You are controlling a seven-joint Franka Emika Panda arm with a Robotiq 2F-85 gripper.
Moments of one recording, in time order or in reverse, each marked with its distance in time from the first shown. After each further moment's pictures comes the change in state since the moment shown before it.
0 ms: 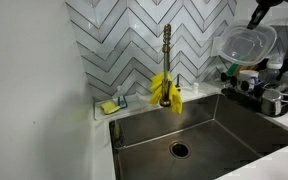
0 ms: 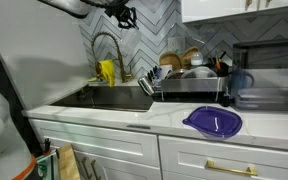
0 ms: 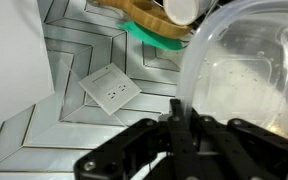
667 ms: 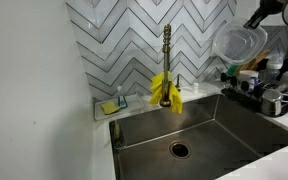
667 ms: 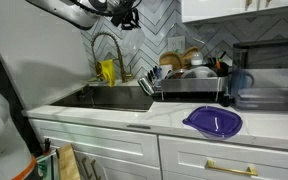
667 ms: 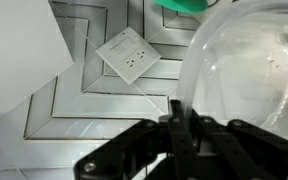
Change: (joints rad) arm 0.003 -0.024 -0.073 -0.182 0.055 0.444 -0.005
